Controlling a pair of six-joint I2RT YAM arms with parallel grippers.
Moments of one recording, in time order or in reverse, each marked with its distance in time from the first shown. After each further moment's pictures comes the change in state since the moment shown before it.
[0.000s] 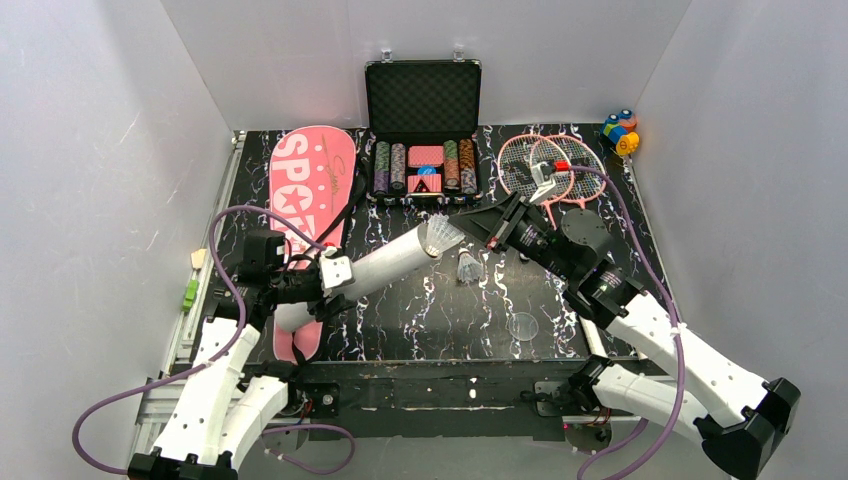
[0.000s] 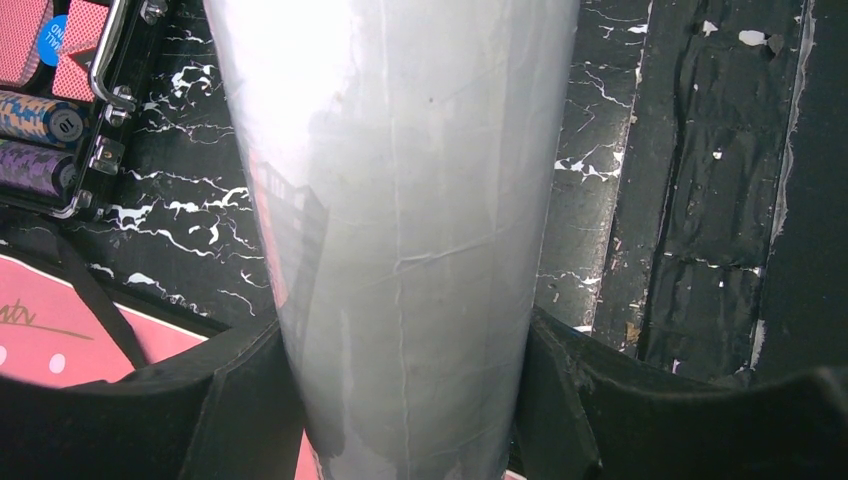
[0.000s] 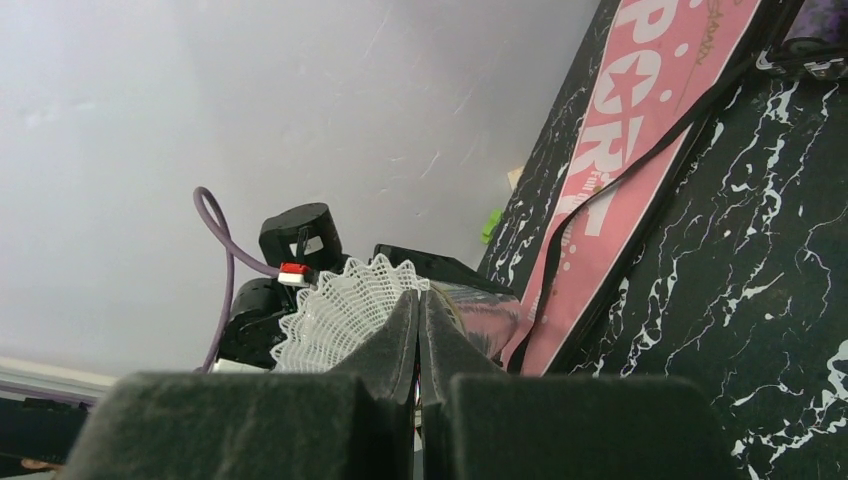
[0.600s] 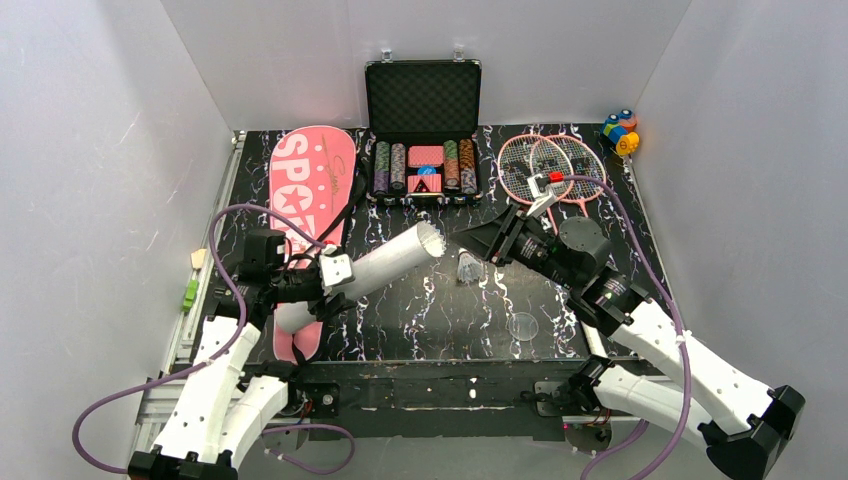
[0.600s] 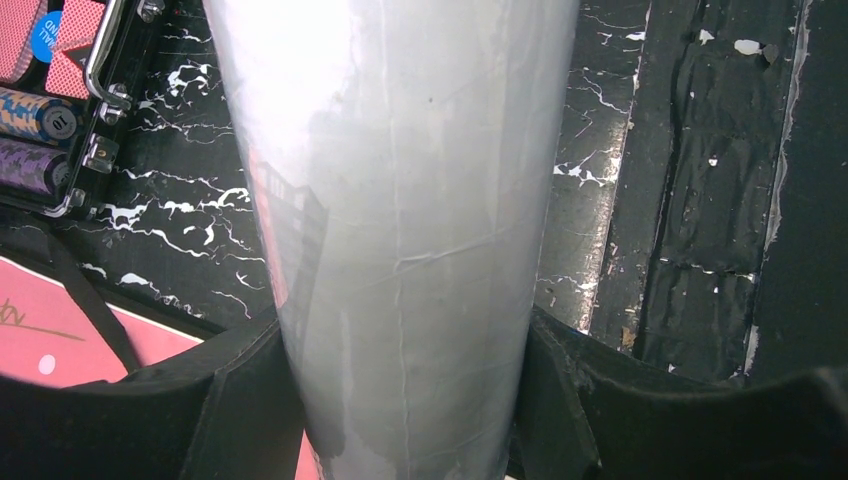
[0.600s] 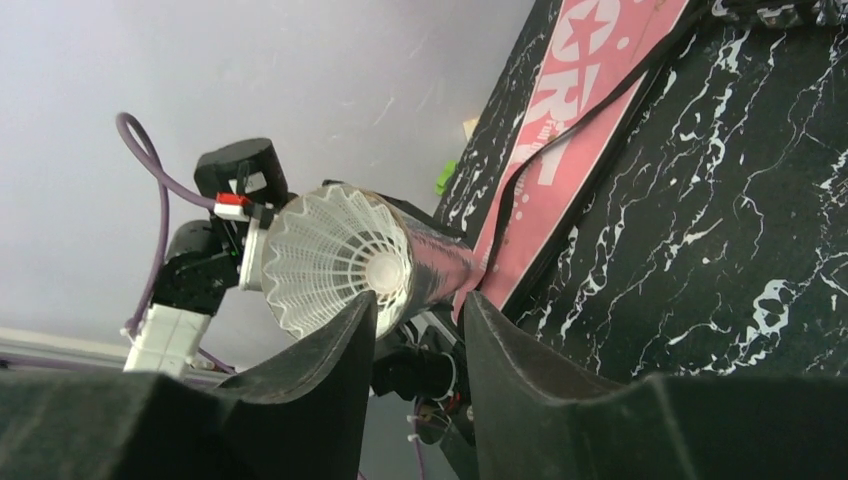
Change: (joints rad) left arm 0.000 0.009 0.000 0.007 0.006 -0.019; right arm 0.016 -0.047 -0.035 -0.115 -0.021 -0.095
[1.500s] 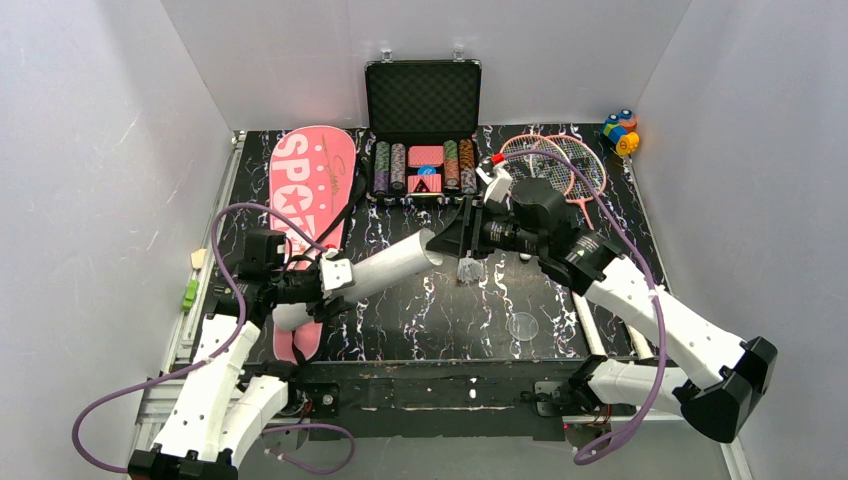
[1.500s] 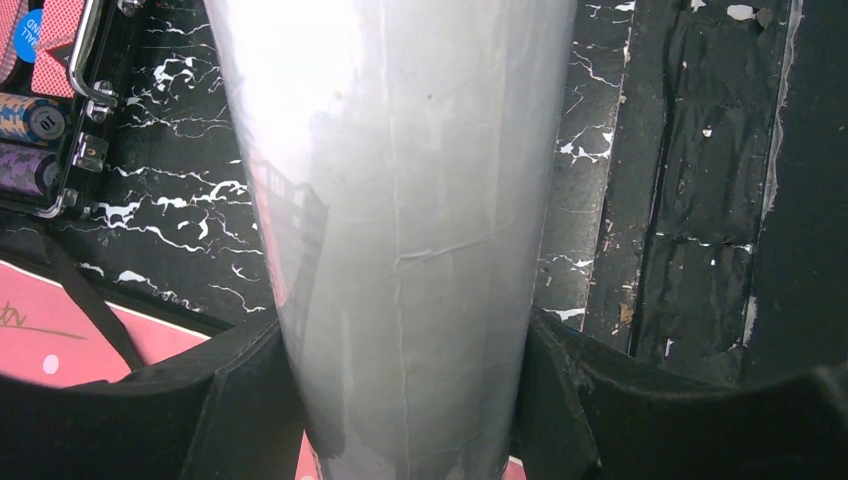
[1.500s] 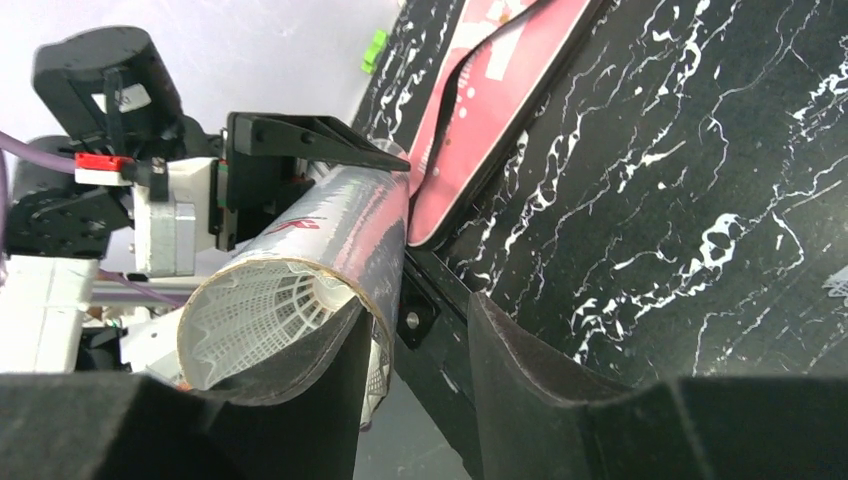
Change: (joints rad) left arm 0.002 0.009 0.018 -0.066 -0.001 0.085; right arm 0.018 0.297 0.316 -0.349 -0.151 -0.212
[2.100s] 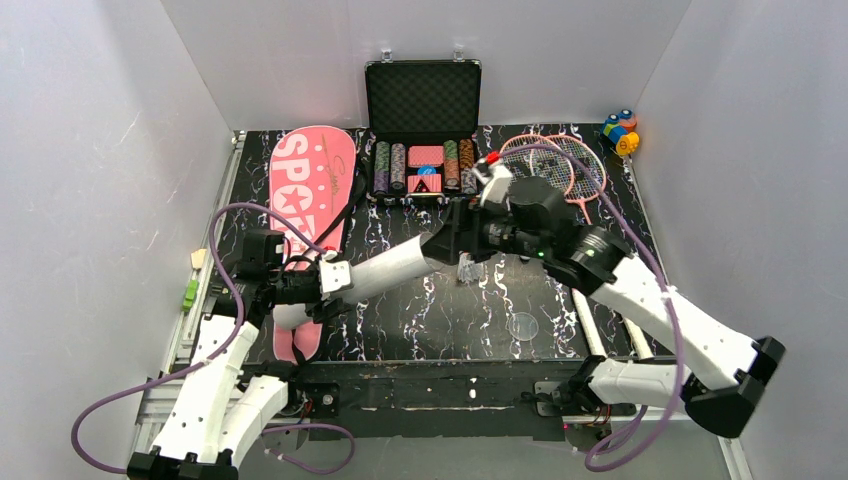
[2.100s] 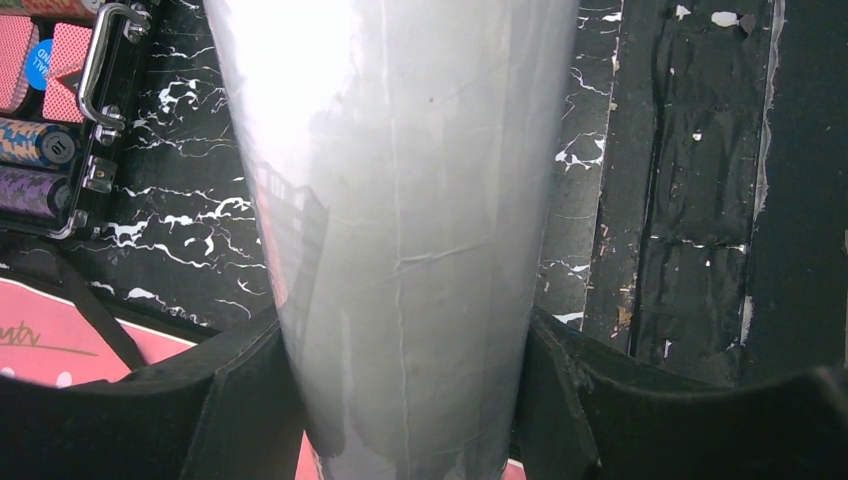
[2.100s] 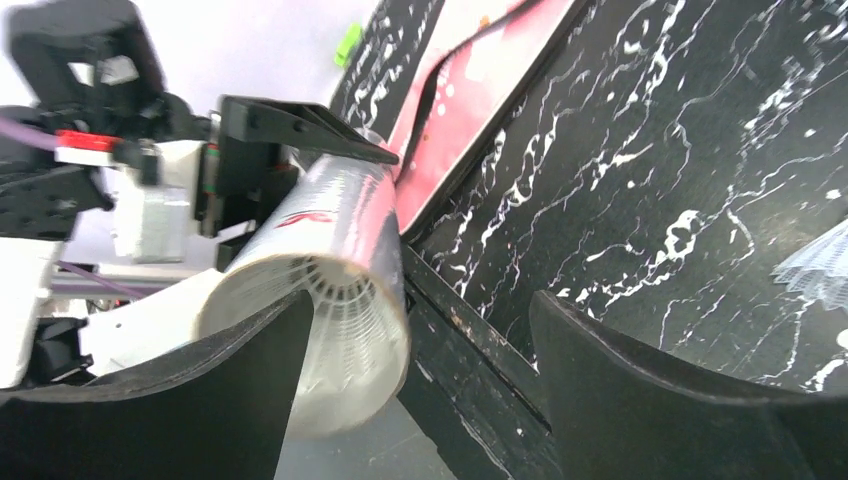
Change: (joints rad) left arm 0.001 -0.002 0.020 -0.026 0.023 0.026; right arm 0.082 0.021 0.100 -0.129 0.116 -0.075
